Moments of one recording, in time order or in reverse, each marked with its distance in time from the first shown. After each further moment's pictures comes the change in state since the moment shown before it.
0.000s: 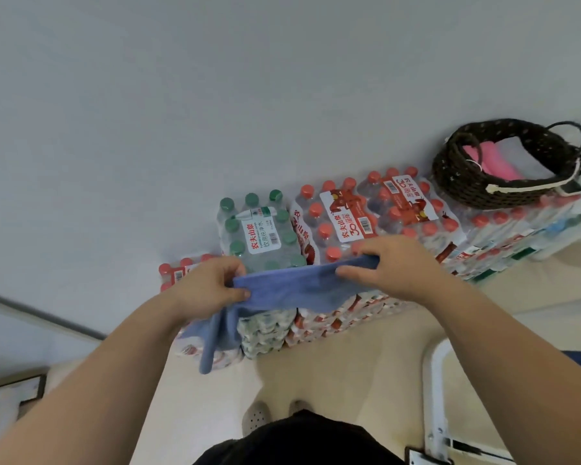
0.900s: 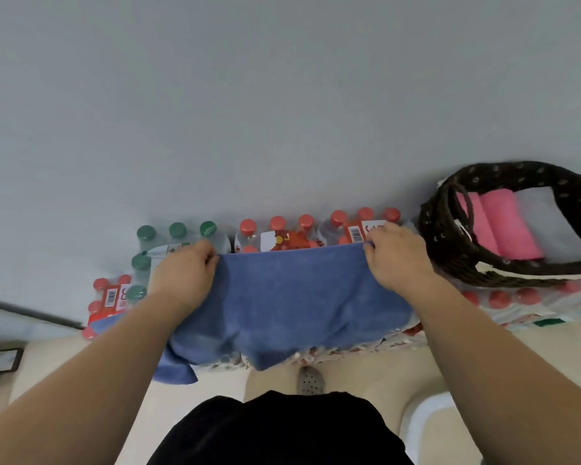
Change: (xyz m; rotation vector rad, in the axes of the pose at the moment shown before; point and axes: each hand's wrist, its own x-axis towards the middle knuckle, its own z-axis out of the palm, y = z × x) left_hand 0.192 0.062 0.073 0.477 0.487 -0.284; right_hand 0.176 0.231 -0.026 -0.306 0.179 0.051
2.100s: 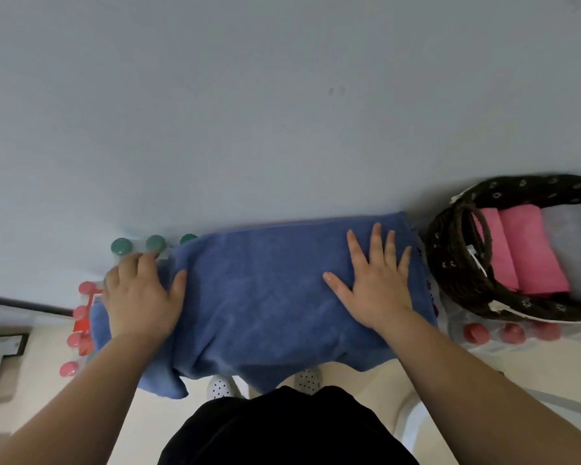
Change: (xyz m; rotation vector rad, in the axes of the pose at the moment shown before) left_hand 0.004 -0.008 0.019 0.084 0.236 -0.305; right_hand 0.017 -0.005 0.051 0.032 -0.199 0.018
